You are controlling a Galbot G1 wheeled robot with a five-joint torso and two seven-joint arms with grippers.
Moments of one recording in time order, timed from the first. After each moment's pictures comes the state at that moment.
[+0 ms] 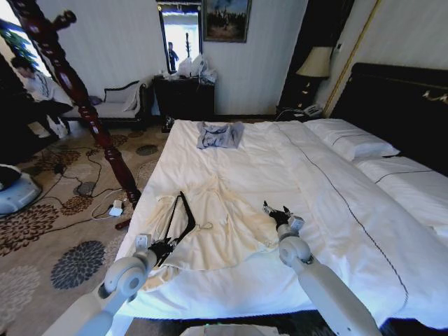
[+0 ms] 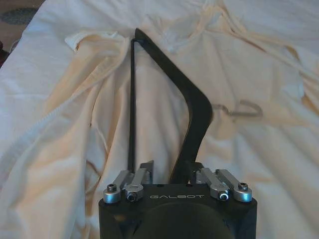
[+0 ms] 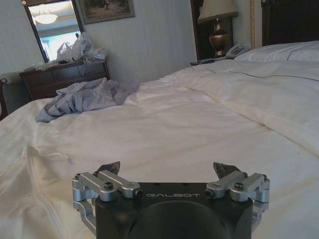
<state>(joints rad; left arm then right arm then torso) 1.40 -0.83 -0.29 -2.16 -0.96 0.65 -0.48 -1.09 1.03 0.22 1.74 0.78 -0.07 0.50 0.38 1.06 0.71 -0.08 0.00</state>
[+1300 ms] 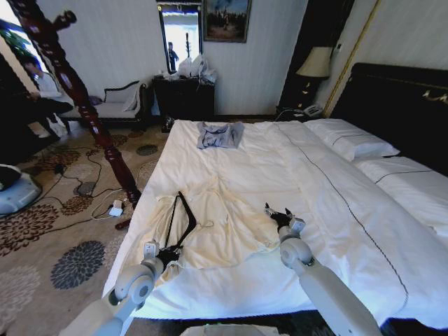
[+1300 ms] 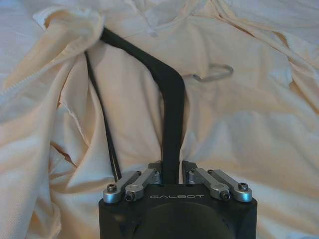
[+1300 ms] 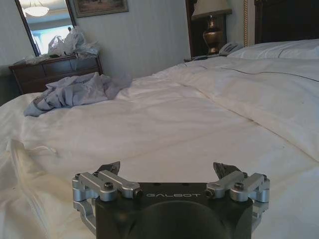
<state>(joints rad) 1.36 -0.88 -0.21 -2.11 -0.93 0.63 -0.46 -1.10 1.02 0.23 1.73 0.78 -0.07 0.51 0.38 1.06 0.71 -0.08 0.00</state>
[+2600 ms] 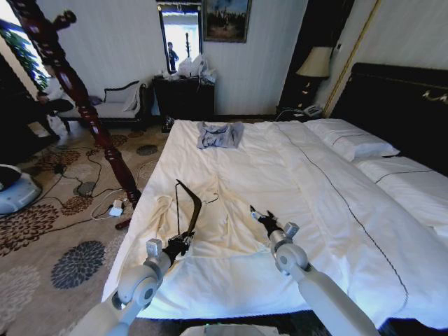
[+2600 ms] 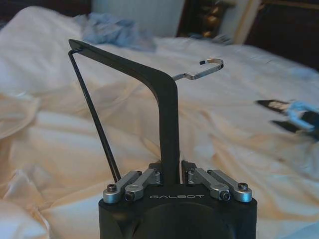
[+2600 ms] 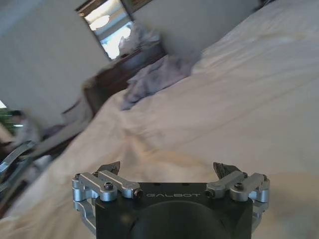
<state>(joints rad) 1.34 -0.94 -0.19 -2.14 -0.76 0.39 -0.19 -1.12 0.98 0.14 1.80 1.10 -0.02 0.25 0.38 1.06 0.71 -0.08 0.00</state>
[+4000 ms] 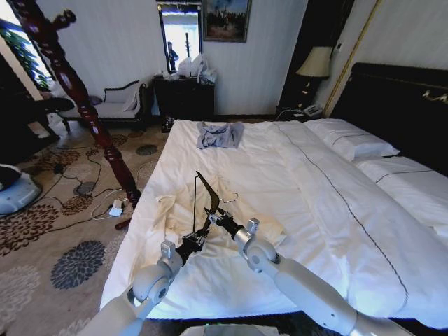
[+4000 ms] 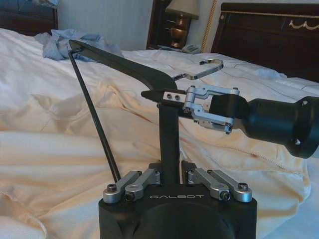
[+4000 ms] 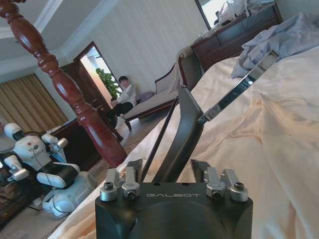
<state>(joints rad) 1.30 -0.98 -0.10 -2.06 -0.60 0.31 -0.08 -0.86 0.99 -0.27 1.80 1.07 0.01 0.14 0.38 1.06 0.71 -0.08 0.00</state>
